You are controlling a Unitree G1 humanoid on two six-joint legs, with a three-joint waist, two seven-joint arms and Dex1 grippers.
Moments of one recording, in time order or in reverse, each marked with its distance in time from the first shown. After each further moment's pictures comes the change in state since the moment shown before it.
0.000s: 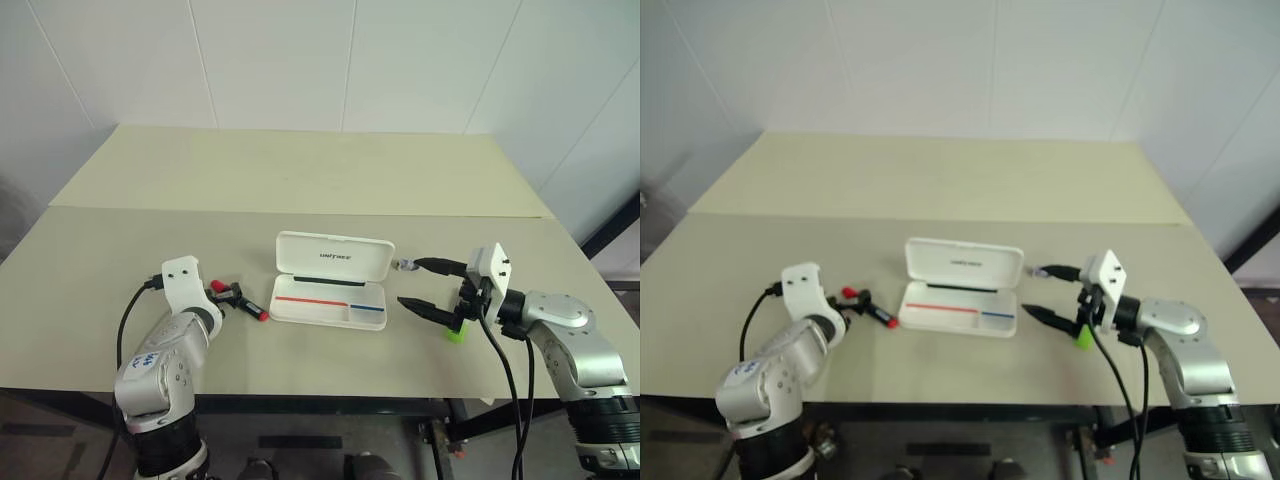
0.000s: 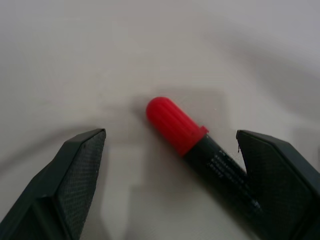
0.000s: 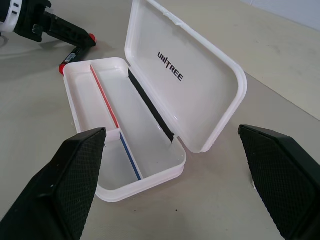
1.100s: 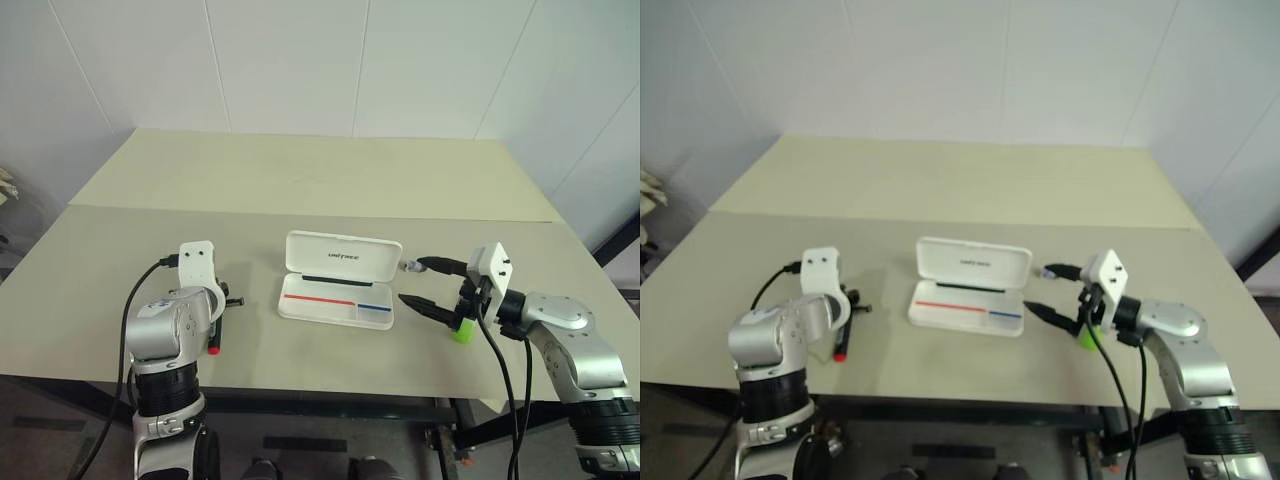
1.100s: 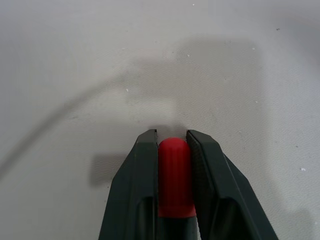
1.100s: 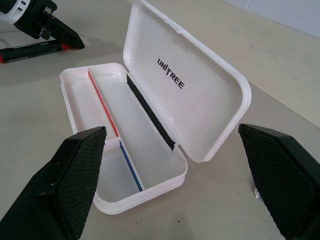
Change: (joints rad) left arm -0.206 0.132 -0.081 0.216 0.111 0.201 -0.050; right arm 0.009 0.000 0.000 -0.002 -0.002 -0.001 -0.051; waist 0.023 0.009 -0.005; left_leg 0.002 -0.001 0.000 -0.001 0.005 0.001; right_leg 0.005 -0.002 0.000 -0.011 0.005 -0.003
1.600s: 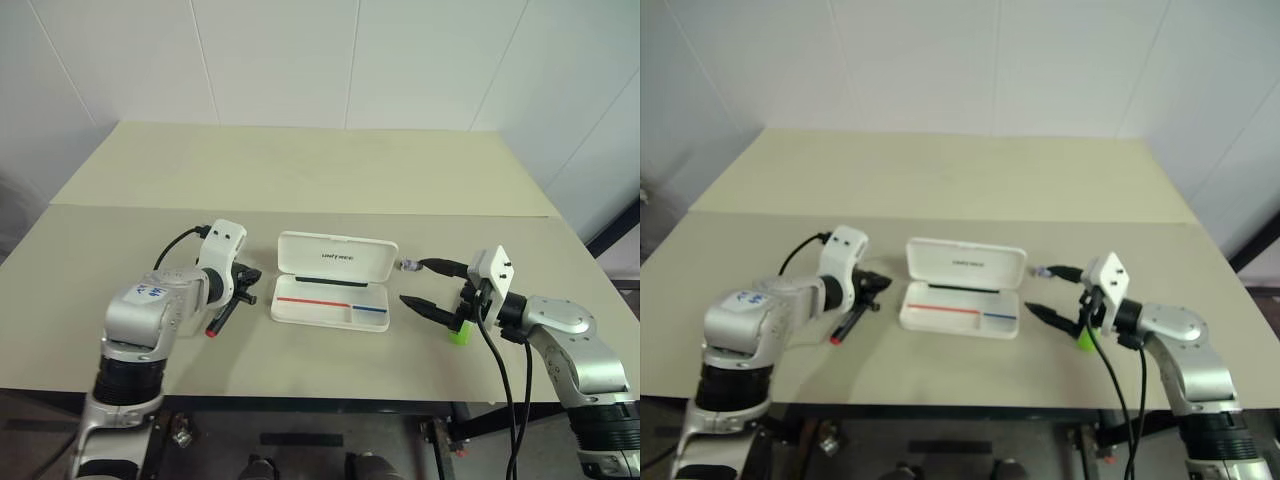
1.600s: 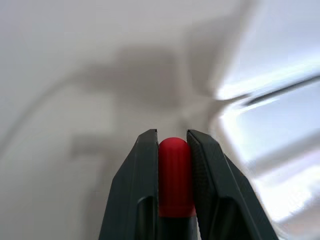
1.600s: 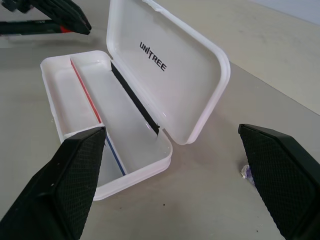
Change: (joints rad) left arm -0.042 0.414 -0.281 -0.070 -0.229 -0.101 -0.555; right arm 0.034 0.000 -0.009 -0.039 -0.001 0.000 -0.029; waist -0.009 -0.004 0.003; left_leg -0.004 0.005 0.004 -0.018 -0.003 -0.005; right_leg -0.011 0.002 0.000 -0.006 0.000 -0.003
